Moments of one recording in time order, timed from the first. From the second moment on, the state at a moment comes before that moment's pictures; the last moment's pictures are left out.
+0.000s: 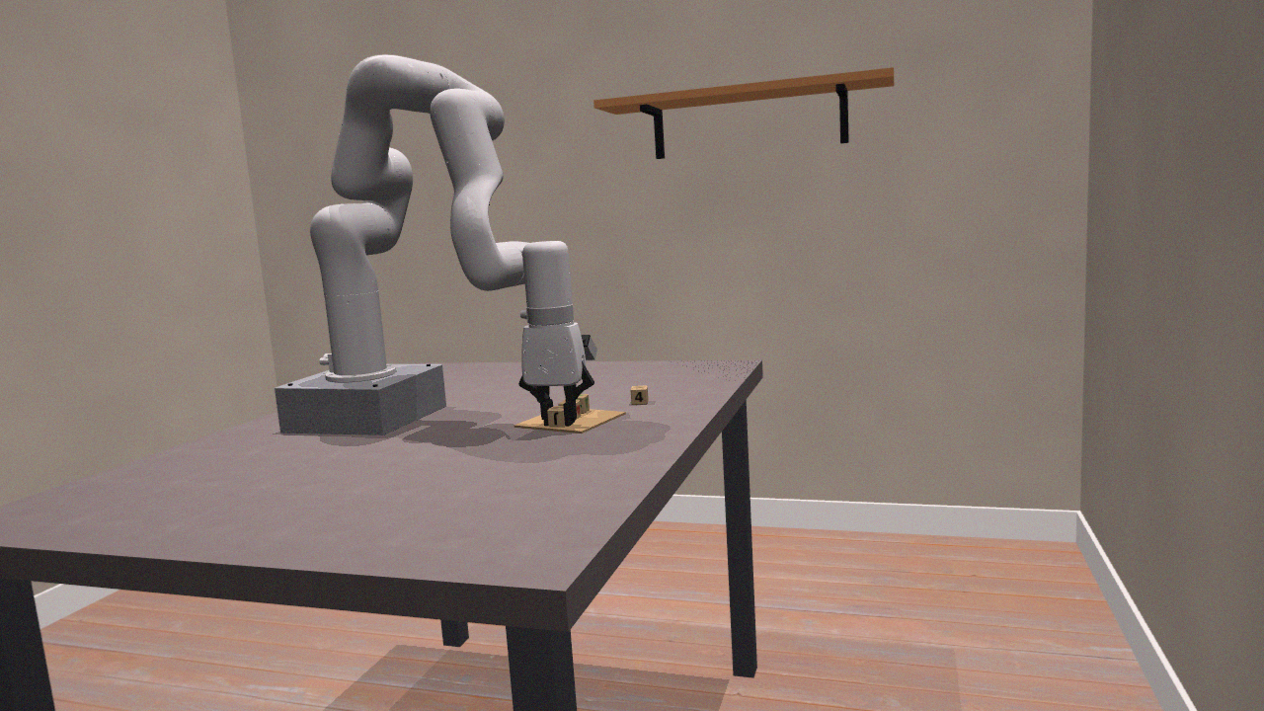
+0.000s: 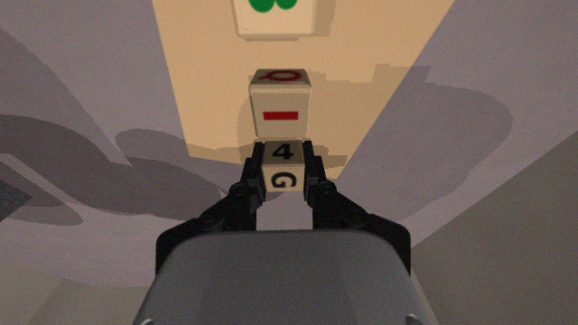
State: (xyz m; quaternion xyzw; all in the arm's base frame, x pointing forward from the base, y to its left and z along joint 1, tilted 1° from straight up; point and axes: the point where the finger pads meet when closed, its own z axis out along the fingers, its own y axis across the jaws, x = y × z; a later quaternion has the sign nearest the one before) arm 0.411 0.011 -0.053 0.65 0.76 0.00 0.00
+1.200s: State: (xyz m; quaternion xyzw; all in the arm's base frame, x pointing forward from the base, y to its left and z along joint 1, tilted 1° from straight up) arm 0.411 0.011 -0.053 0.65 0.76 0.00 0.00
